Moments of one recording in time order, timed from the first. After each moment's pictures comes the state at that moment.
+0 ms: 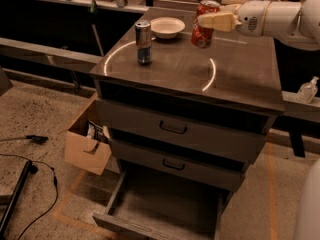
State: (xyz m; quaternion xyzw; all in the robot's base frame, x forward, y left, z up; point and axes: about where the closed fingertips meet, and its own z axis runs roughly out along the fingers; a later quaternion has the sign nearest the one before) arm 0.758 -0.160 0.995 -0.35 0.66 0.31 0.58
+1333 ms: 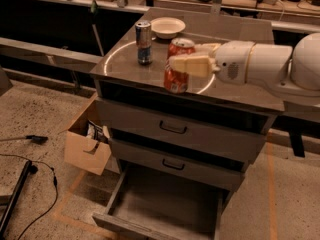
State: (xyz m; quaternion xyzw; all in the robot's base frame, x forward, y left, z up) arm 0.594 -0.066 0.965 -0.34 0.68 0.34 0.55
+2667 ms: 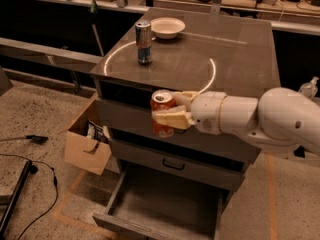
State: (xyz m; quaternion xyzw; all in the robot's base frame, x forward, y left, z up) arm 0.540 -0.023 0.853 -0.41 0.69 0.29 0.52
